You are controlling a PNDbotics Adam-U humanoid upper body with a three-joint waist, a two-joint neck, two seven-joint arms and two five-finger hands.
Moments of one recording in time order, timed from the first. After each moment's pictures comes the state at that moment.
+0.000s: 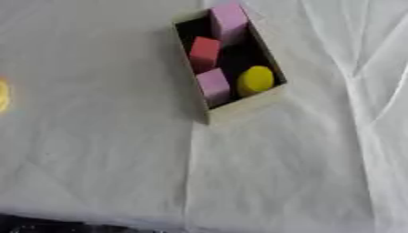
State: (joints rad) left arm -0.60 0.89 -0.21 -1.26 -0.58 0.11 -0.52; right arm -0.30 -0.73 -0.04 -1.98 -0.05 0.00 -0.55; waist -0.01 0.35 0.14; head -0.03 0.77
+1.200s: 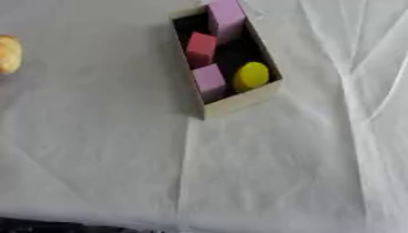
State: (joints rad) left arm -0.75 0.85 -0.23 -1.51 -0.57 0.09 -0.54; right arm -0.30 -0.73 -0.04 -1.98 -0.05 -0.02 -0.54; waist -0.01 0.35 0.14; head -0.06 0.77
